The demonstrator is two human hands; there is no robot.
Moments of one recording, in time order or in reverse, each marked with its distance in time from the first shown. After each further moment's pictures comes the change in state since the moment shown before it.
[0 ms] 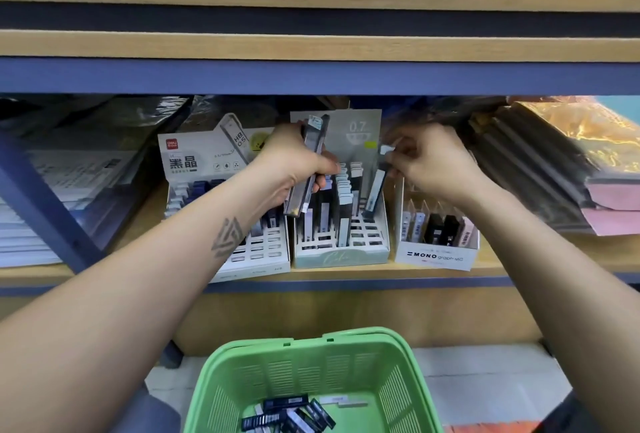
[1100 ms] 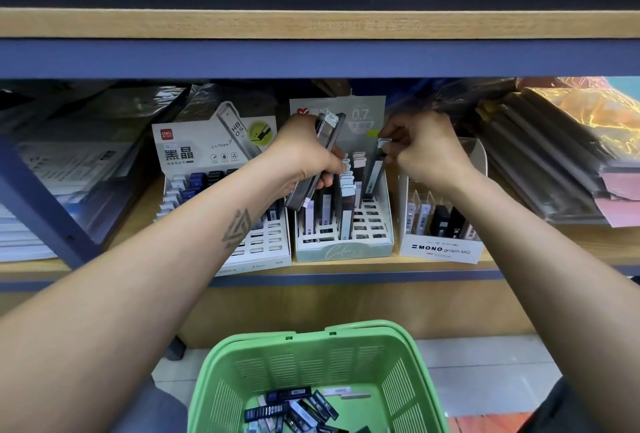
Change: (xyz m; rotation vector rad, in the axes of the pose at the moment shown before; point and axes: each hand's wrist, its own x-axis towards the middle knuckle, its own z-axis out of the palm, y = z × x) left_hand 0.012 -0.004 0.008 0.261 -0.085 -0.017; right_hand 0.012 0.008 0.022 0.015 0.064 -0.010
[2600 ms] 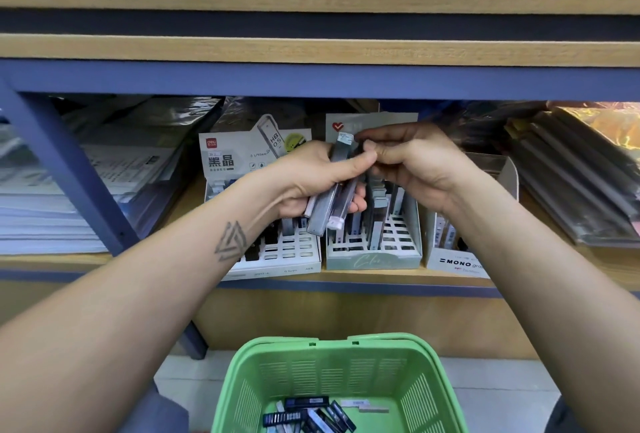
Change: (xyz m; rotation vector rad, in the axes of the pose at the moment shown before) left_hand -0.037 -0.011 -0.037 -0.488 -0.355 -0.042; right_hand 0.000 -0.063 0.016 1.102 -0.273 0.314
